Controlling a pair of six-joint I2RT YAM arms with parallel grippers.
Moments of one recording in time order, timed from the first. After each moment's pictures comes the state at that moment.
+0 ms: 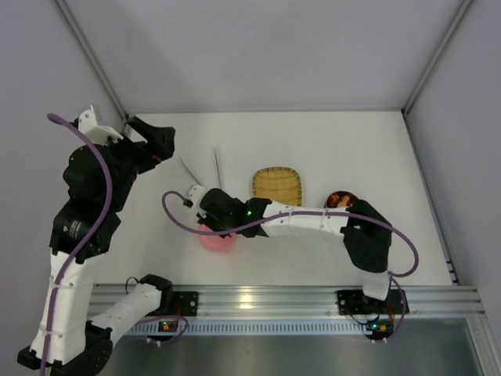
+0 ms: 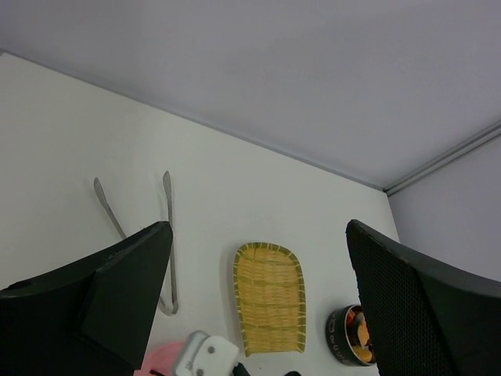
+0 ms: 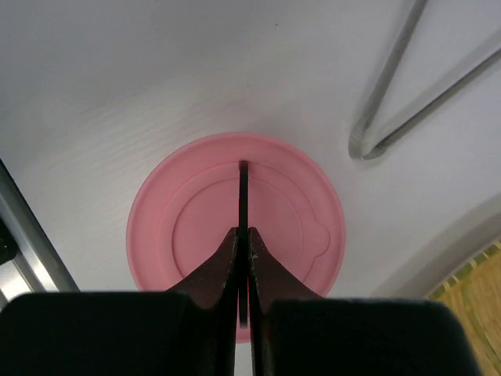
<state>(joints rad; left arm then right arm) -0.33 0.89 1.49 -0.67 -0.22 -0.58 1.22 1.92 1.49 -0.36 0.14 0.02</state>
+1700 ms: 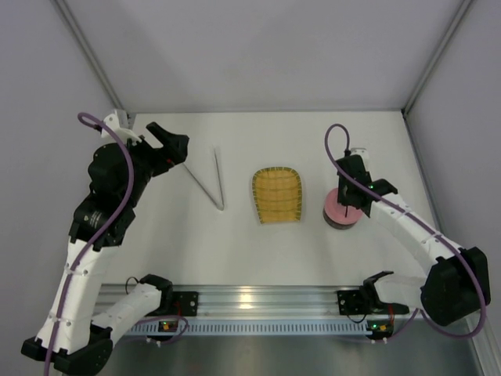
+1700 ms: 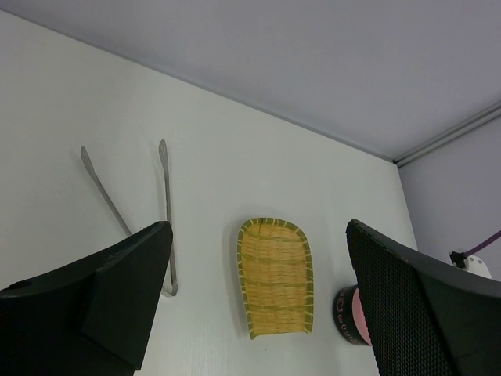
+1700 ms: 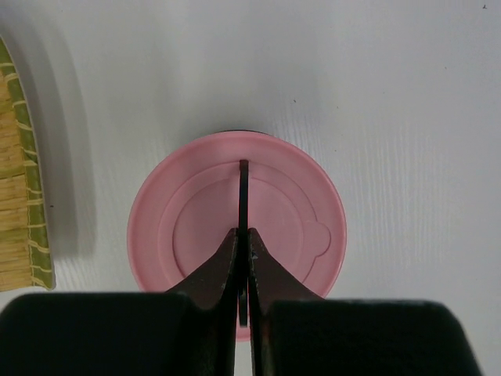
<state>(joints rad) -0.33 0.89 1.33 -0.59 -0.17 -0.60 0.38 1.21 0.89 -0.62 0.40 0.35</state>
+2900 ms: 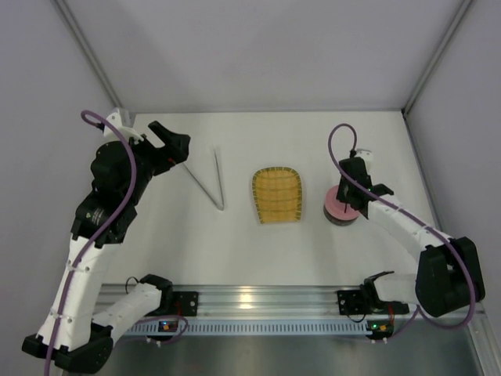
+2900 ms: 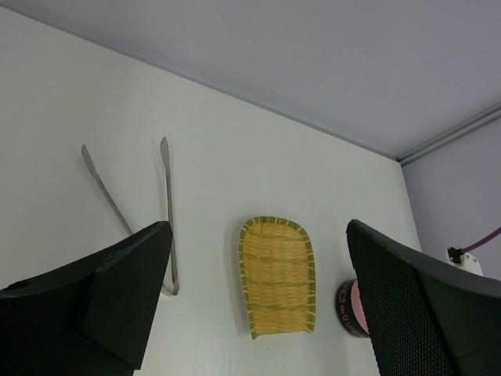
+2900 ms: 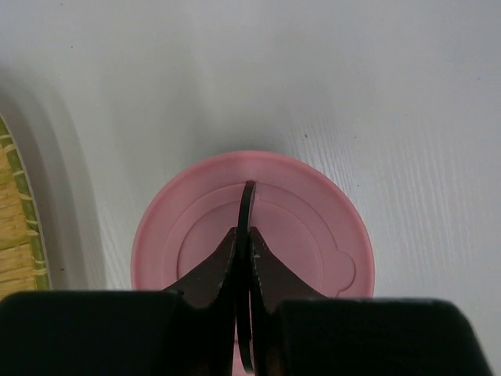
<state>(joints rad) -0.33 0.91 1.32 -0.58 -0.17 -0.60 0.31 1.27 0.79 -0.38 0.38 0.40</state>
